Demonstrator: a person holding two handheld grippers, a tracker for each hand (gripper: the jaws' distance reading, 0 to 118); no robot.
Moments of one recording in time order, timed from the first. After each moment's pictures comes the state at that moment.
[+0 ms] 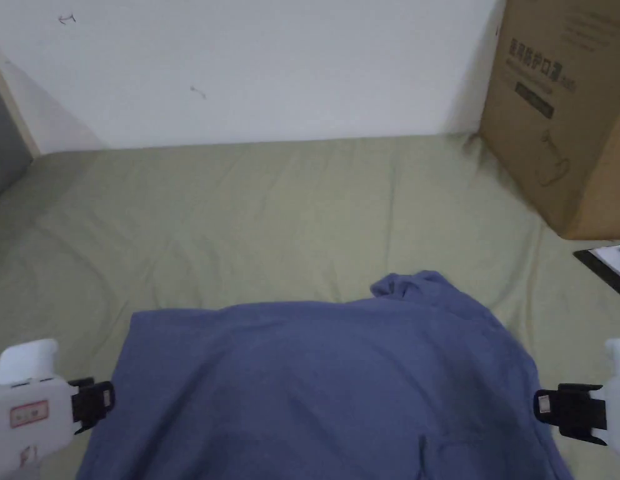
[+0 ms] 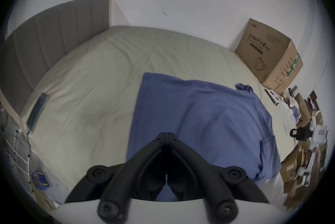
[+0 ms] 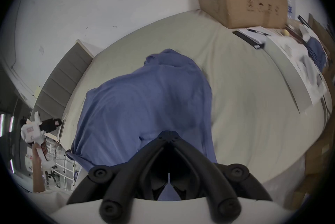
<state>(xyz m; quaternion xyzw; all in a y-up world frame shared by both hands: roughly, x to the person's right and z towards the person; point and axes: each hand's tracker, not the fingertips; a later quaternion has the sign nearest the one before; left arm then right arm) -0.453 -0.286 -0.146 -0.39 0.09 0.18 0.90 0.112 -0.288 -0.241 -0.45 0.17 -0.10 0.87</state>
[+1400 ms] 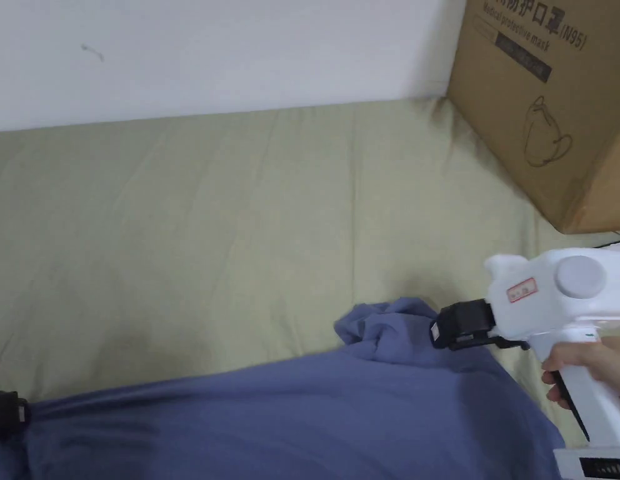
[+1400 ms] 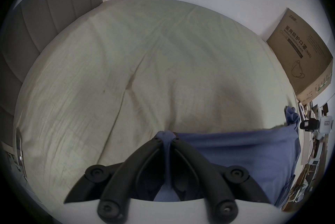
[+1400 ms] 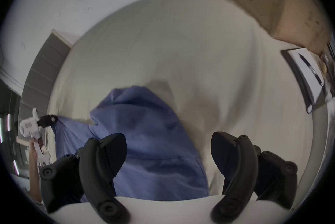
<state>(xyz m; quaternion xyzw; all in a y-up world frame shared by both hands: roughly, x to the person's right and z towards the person) -0.521 -0.372 -0.365 -0.49 0.13 0.16 0.85 0.063 -0.371 -0.543 -0.58 0.18 -0.02 0.79</state>
